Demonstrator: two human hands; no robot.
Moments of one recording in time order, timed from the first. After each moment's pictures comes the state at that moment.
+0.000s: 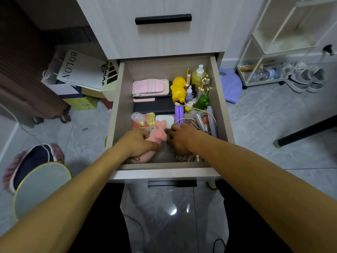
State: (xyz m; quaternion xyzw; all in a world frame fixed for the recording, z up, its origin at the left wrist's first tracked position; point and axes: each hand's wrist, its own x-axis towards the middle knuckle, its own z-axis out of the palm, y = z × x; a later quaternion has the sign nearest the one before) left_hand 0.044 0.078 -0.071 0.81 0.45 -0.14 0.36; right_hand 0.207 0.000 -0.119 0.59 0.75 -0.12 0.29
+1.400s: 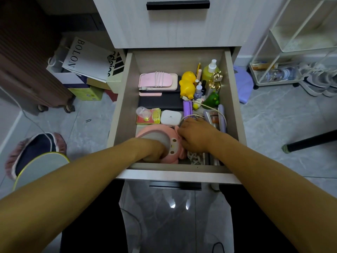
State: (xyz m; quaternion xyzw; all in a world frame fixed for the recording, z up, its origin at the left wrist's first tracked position) left_hand 0.088 0.048 -0.071 0.82 0.27 -0.49 0.11; right_hand 0.225 -0.016 -0.105 0.66 0.72 -0.16 0.12
